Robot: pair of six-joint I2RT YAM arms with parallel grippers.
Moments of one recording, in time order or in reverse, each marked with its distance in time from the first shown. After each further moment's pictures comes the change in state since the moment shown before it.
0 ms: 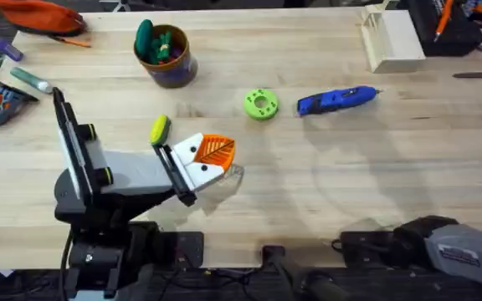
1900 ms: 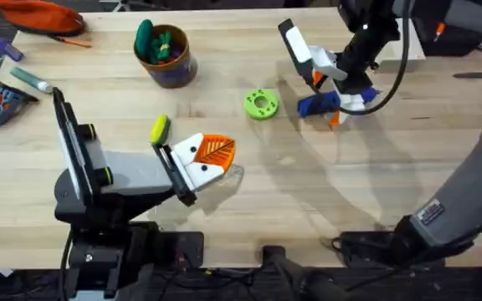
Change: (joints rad) left arm 0.000 0.000 0.000 0.000 0.000 0.000; right arm -0.124 0.694 -0.262 0.032 0.075 -1.356
